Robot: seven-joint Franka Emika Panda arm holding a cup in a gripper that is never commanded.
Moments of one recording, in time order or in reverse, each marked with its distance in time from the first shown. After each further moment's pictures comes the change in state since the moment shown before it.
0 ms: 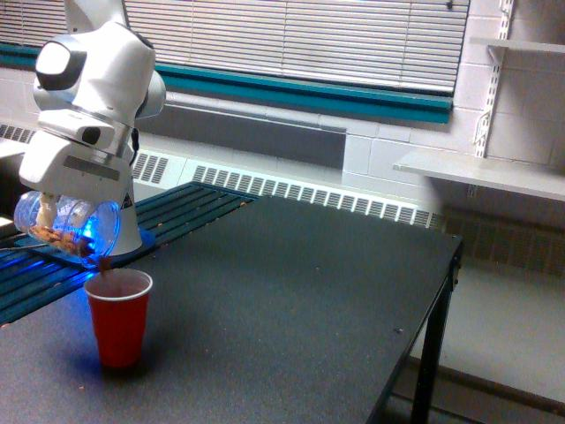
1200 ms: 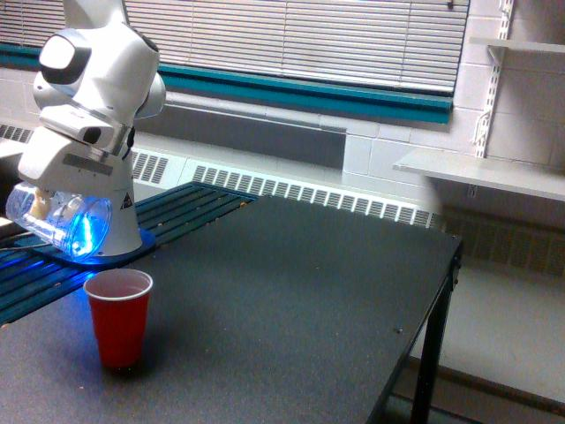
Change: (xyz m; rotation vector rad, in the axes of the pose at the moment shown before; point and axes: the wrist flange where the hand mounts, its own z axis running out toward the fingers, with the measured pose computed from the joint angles) arm -0.012 0.004 -0.004 -0.053 -0.060 -0.067
